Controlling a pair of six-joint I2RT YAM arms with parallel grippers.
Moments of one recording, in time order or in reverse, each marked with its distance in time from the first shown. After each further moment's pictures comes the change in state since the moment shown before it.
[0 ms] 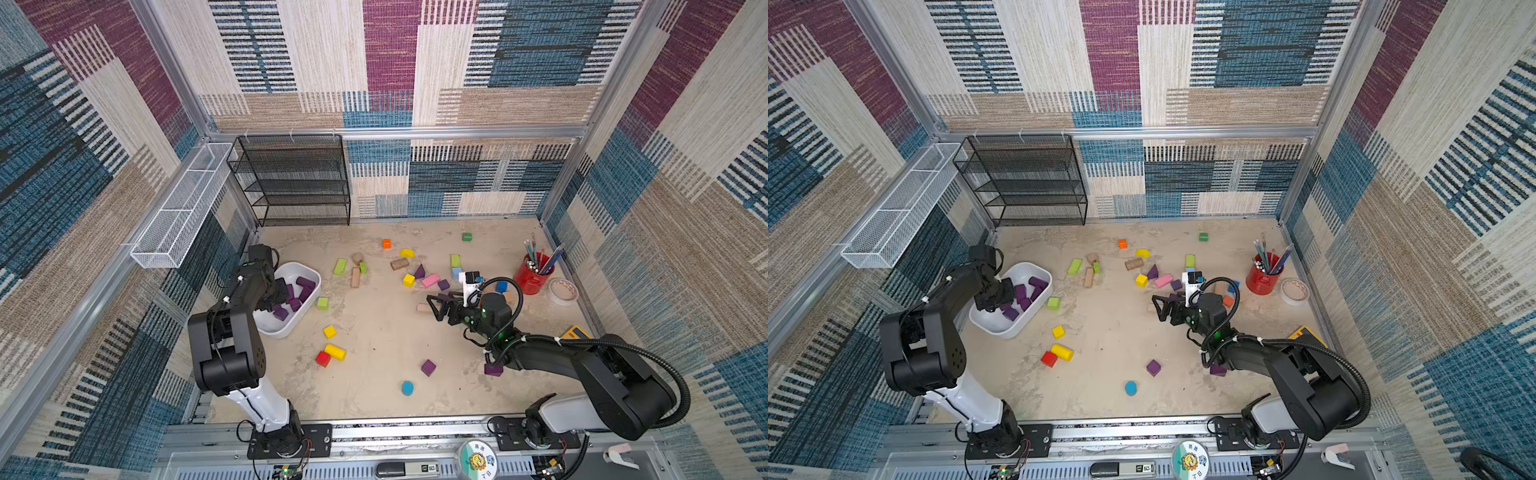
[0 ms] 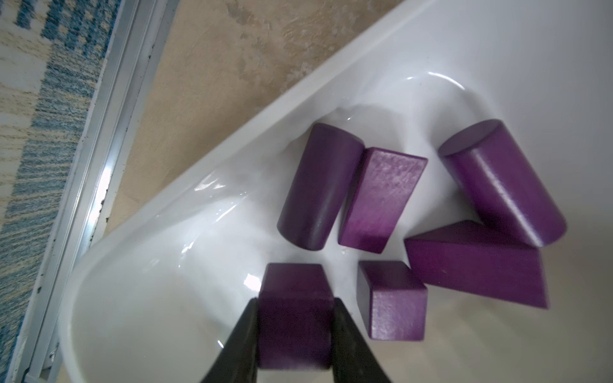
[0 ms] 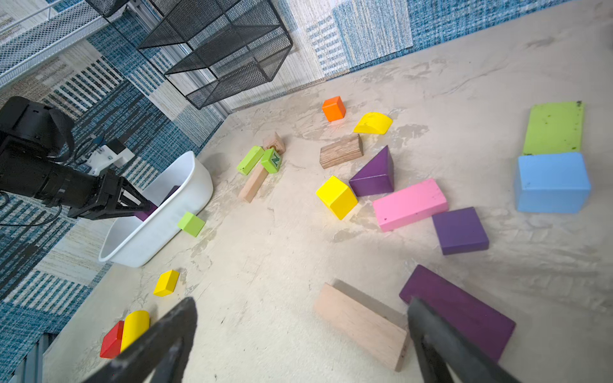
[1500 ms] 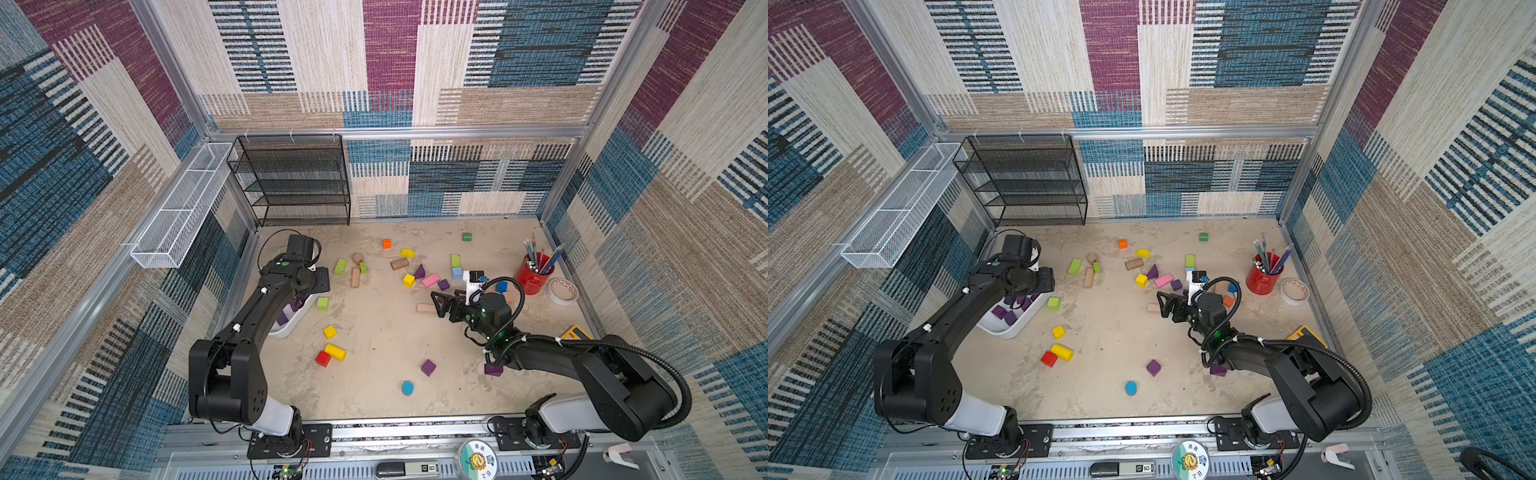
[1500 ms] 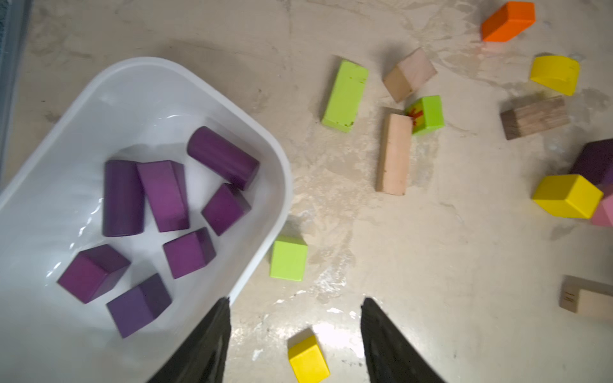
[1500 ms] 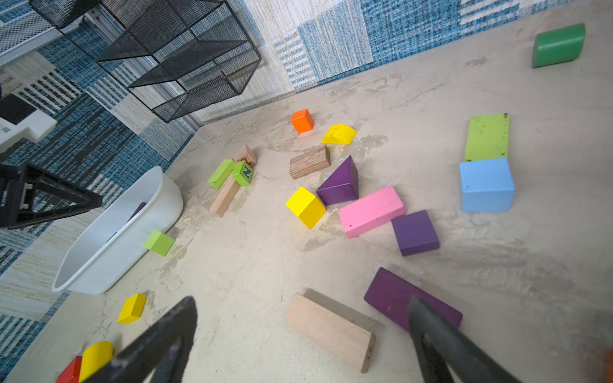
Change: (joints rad) left arm -0.355 -0.213 -0.010 0.013 0.084 -0.024; right arm 0.001 0.000 0.002 -0.025 0.125 -0.004
